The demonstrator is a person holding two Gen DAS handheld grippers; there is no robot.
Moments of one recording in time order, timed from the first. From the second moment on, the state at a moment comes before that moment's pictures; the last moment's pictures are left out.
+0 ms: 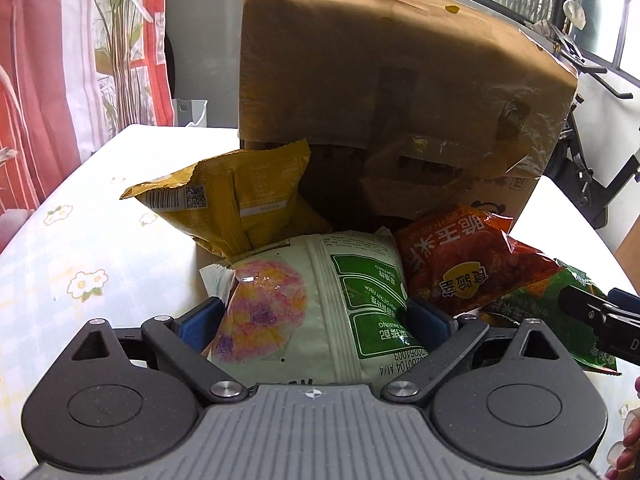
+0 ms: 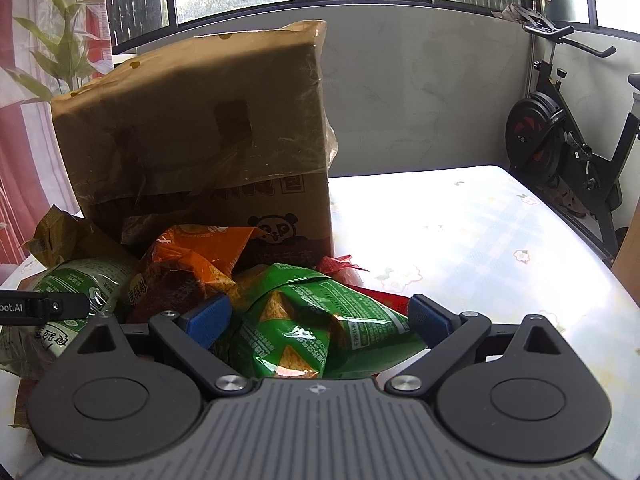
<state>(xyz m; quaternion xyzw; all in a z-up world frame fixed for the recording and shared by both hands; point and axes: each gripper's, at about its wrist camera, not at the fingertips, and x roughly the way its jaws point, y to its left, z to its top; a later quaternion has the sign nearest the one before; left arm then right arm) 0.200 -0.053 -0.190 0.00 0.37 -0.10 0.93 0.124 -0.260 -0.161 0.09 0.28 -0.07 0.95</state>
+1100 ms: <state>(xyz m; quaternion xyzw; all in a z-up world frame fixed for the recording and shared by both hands) 0.141 -0.050 -0.148 0.02 0.27 -0.15 0.95 0.116 -0.217 -0.163 -0.06 0.28 -0.06 0.96</state>
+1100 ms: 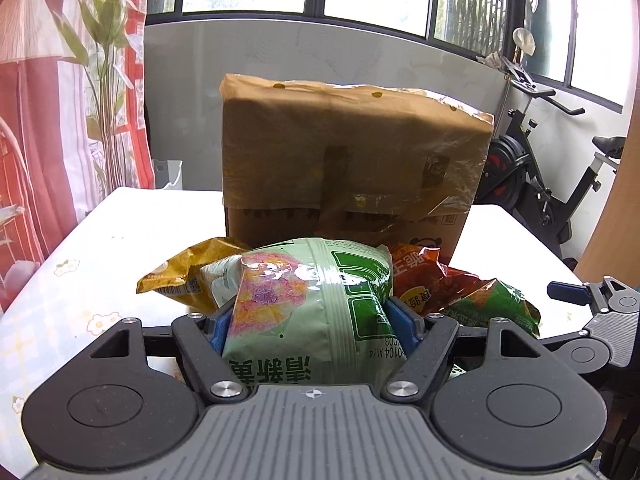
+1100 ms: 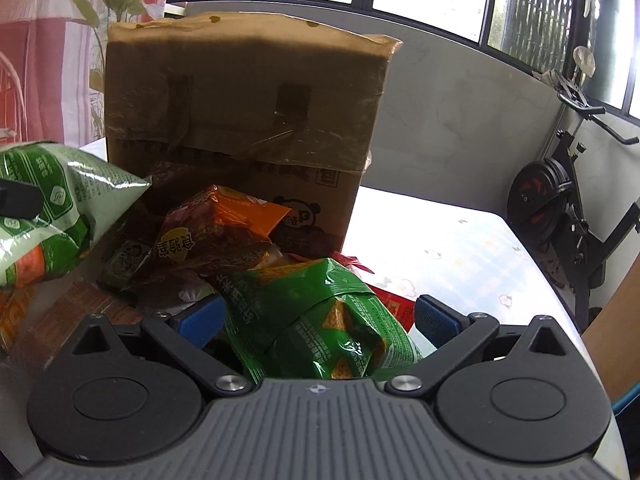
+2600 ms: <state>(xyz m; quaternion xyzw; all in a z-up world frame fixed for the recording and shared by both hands) 0.135 -0.005 -0.078 0.03 0.15 -0.09 0.99 0.081 -0.276 -0.084 0.08 0.16 -0.05 0.98</state>
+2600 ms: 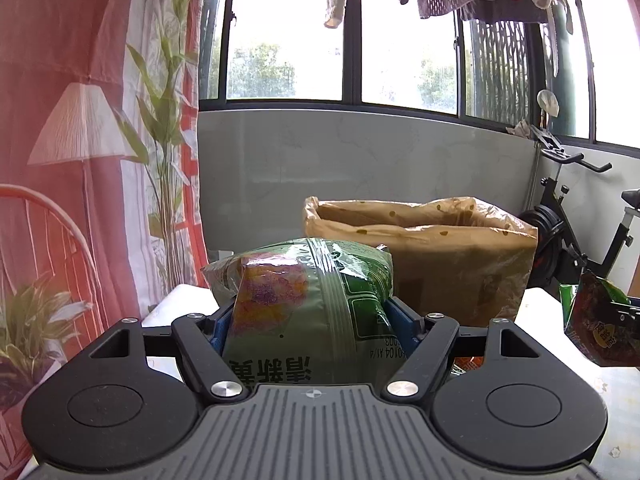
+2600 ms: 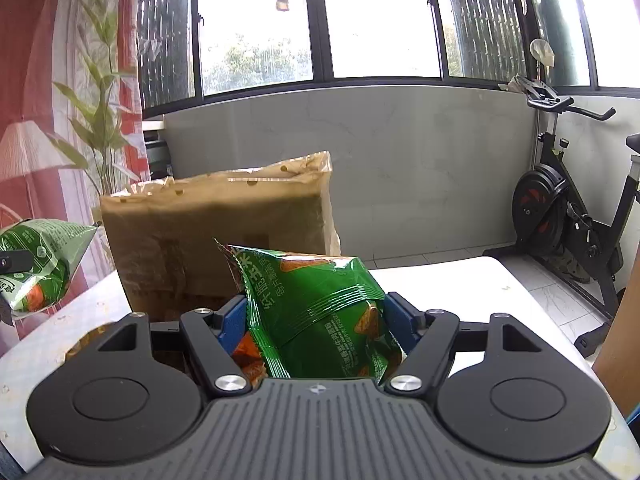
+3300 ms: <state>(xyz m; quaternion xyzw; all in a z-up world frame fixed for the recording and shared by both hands) 0.263 -0.066 0.017 0.10 0.13 -0.14 0.98 0.157 -0.281 0.015 0.06 0.08 0.00 0.99</state>
